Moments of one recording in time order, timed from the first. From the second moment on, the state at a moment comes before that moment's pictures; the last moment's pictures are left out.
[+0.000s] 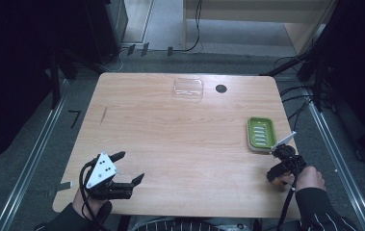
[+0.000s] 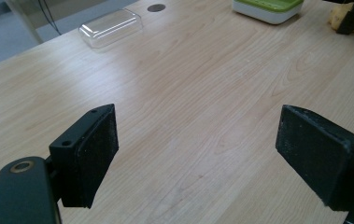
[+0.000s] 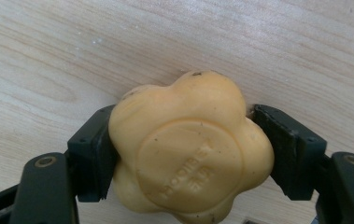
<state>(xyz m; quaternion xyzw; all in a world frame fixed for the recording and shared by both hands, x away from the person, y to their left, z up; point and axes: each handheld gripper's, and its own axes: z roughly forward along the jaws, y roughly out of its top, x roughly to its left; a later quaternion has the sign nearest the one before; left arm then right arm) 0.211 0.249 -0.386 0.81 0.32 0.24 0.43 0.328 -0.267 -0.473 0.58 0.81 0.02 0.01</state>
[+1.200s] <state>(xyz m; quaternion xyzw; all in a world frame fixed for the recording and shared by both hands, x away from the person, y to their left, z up) 0.212 0.249 -0.387 0.81 0.32 0.24 0.43 0.331 -0.260 -0.450 0.57 0.82 0.06 0.06</state>
